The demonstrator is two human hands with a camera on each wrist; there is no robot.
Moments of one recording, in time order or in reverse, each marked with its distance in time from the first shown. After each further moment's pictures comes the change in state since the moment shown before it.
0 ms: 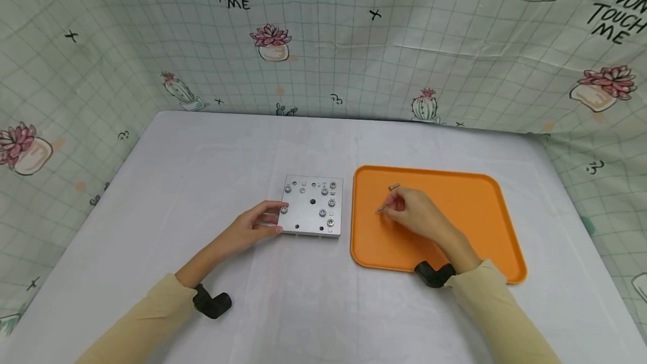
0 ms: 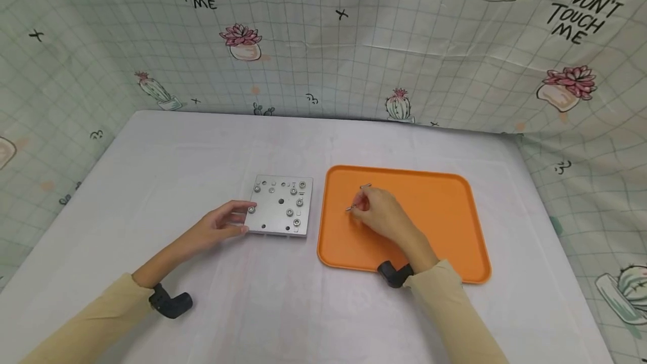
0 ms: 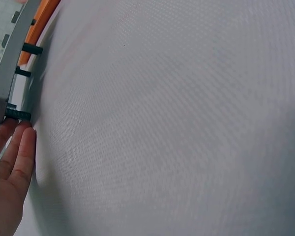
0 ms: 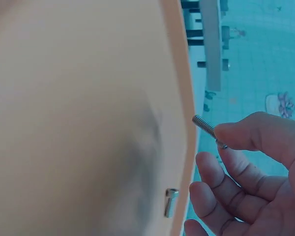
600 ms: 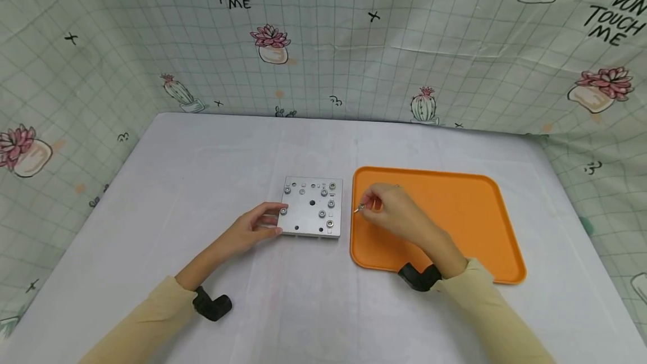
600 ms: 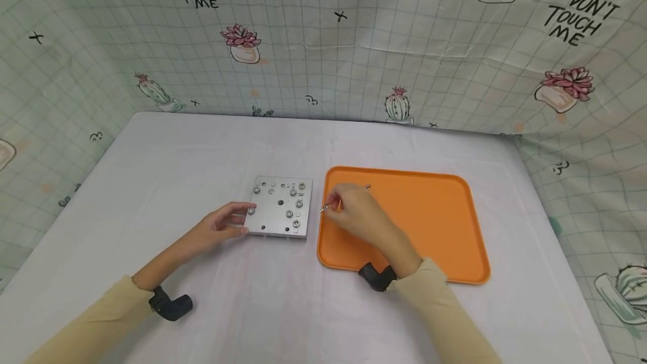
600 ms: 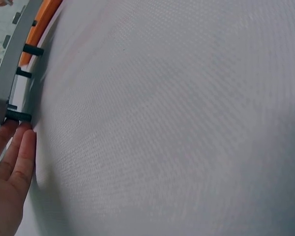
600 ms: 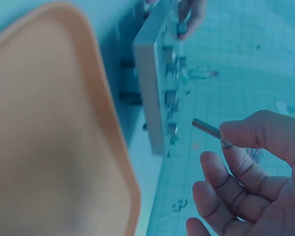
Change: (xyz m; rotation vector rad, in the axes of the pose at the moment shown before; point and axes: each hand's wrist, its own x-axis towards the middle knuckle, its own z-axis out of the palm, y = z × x) left_hand 0.001 -0.001 0.001 -0.003 0.002 -0.001; right_hand -0.001 -0.053 -0.001 0.021 0.015 -0.111
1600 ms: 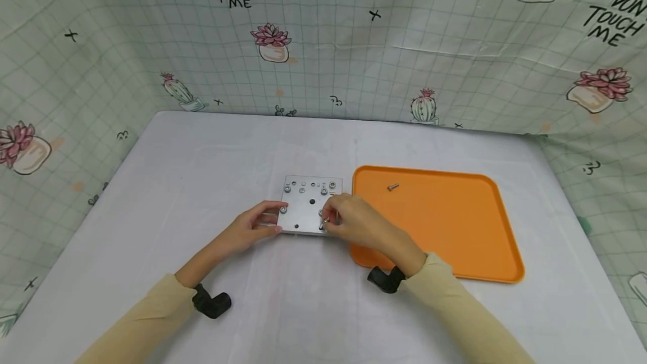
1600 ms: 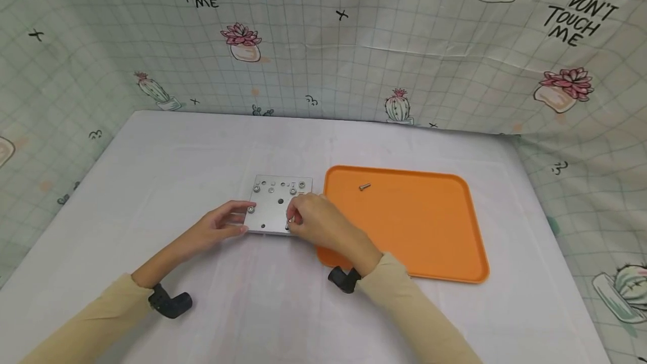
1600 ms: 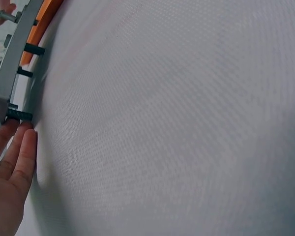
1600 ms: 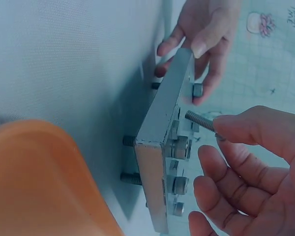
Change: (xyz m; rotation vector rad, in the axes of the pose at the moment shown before) left_hand 0.000 -0.001 -0.001 0.001 0.003 0.001; right_hand 0.018 -0.036 0.042 -0.117 -0.090 -0.157
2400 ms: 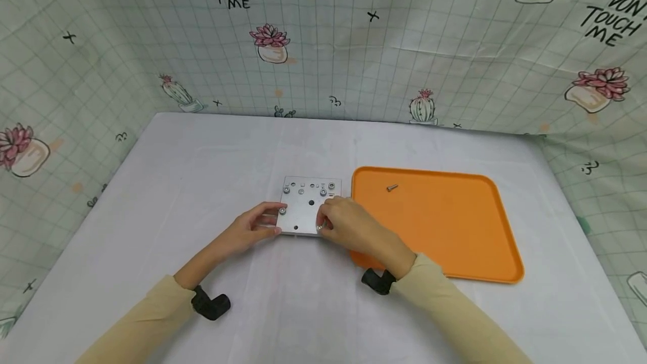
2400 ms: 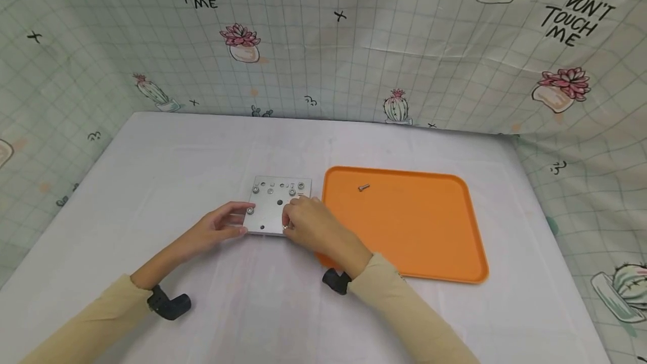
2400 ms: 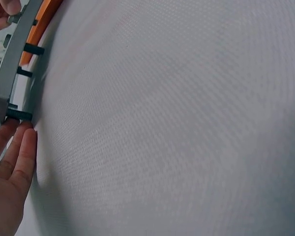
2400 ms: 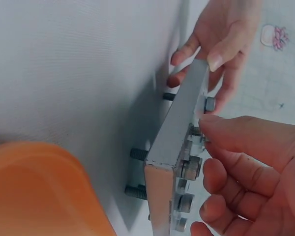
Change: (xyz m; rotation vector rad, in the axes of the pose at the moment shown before) left_hand 0.000 0.001 -0.003 -0.012 -0.018 -0.008; right_hand 0.007 -0.007 0.009 -0.180 -0.006 -0.056
